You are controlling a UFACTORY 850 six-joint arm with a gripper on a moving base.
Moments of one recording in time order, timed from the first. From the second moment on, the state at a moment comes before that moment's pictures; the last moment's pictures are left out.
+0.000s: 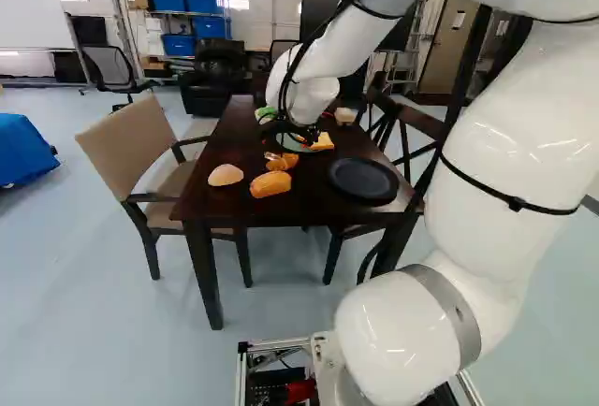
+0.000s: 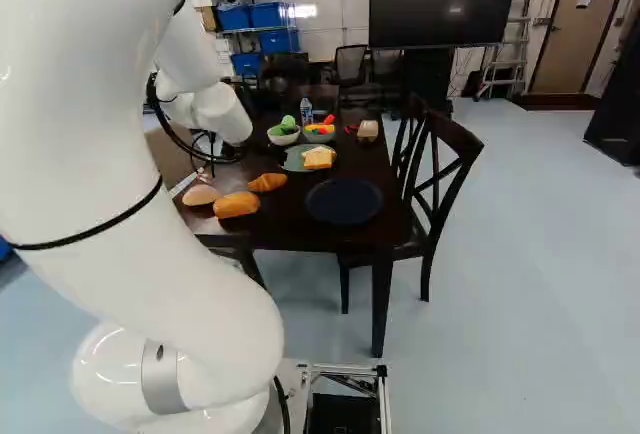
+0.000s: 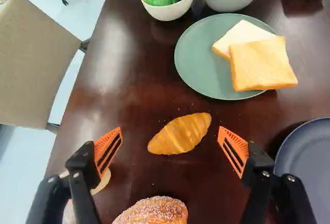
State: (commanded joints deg) arm 12.9 -3.9 -44.5 14.4 0.9 0.0
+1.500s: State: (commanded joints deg) arm 9.4 -18.1 -60.8 14.4 -18.5 13.3
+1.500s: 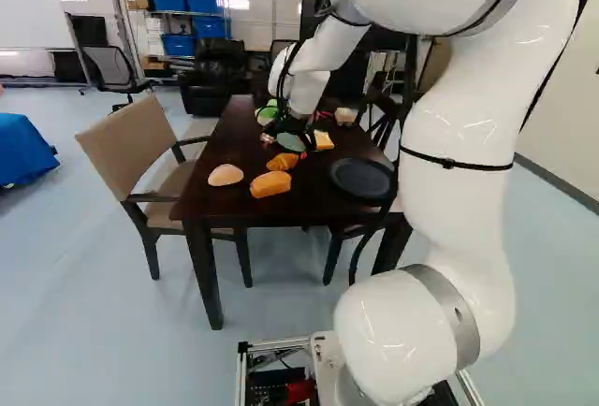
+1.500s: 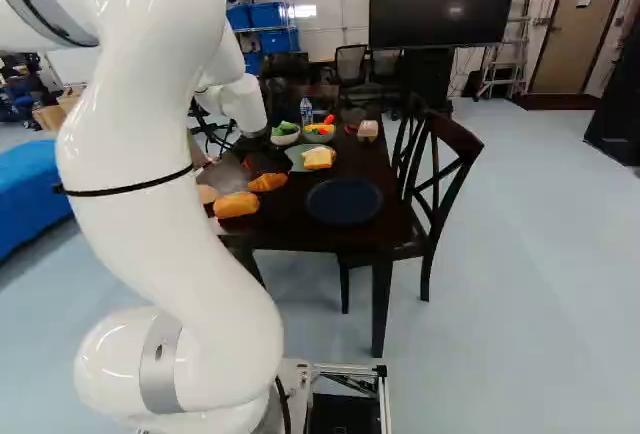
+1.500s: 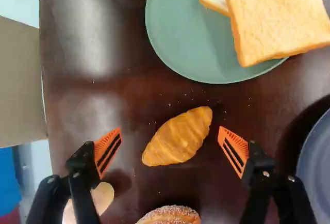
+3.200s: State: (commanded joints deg) arm 9.6 -21.6 -65.2 8.1 -19.9 47.6
